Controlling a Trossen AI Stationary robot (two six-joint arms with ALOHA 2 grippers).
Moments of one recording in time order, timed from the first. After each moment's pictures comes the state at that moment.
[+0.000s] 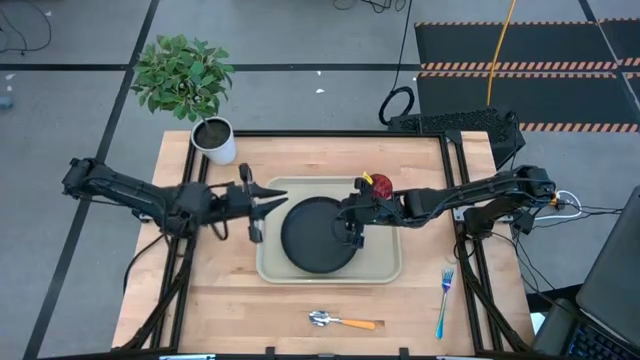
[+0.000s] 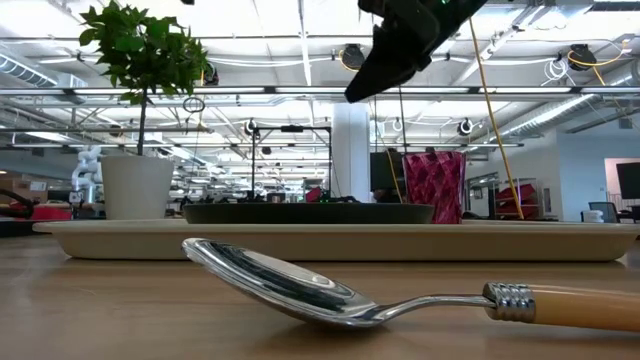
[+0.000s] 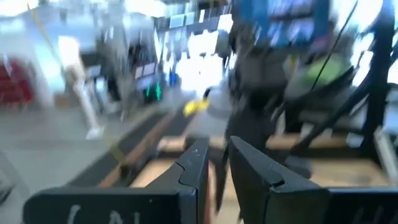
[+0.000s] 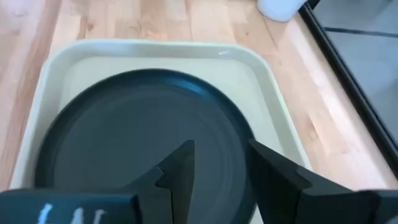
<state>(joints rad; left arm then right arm) -0.24 0.99 0.73 0.32 -0.44 0.16 0.11 1.48 1.04 -0.27 0.31 0.05</state>
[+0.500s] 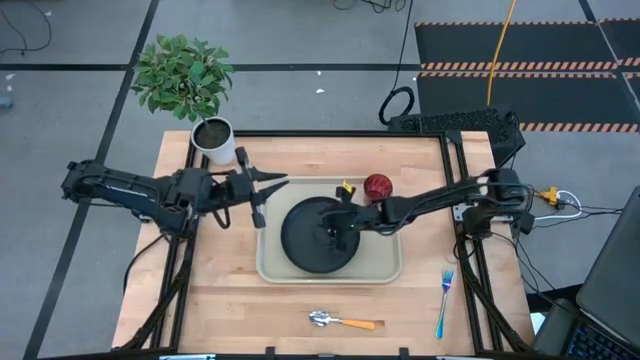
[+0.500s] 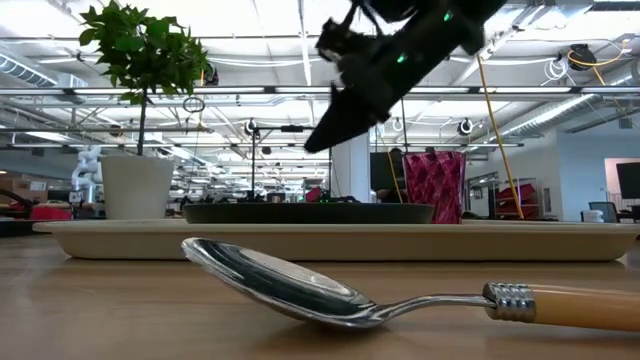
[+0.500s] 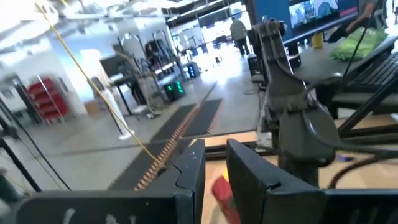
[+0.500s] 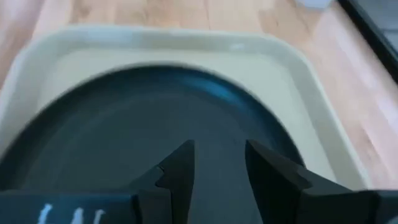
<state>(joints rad) -0.16 1.00 0.86 0.19 -0.44 0.34 0.08 1.74 1.05 0.00 0.25 0.03</state>
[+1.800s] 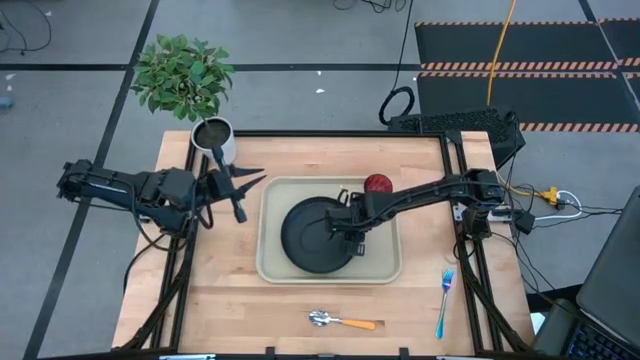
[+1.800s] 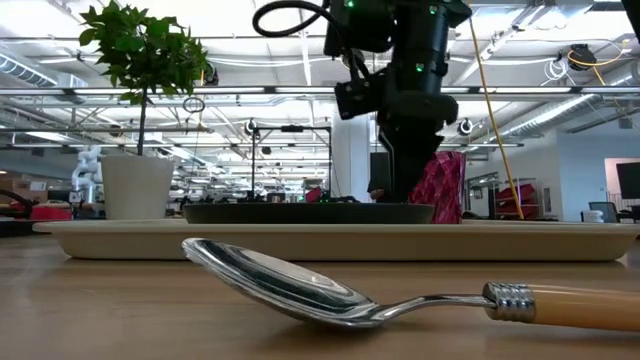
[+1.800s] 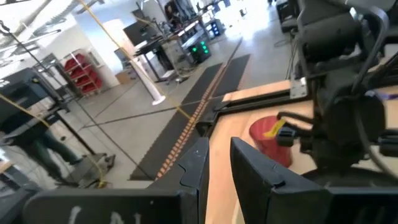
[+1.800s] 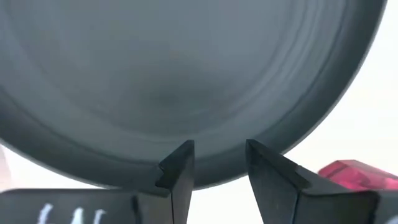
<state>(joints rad) -0.22 0.83 0.86 -0.15 -0.63 0.34 0.08 1.87 1.34 -0.90 0.13 0.20</state>
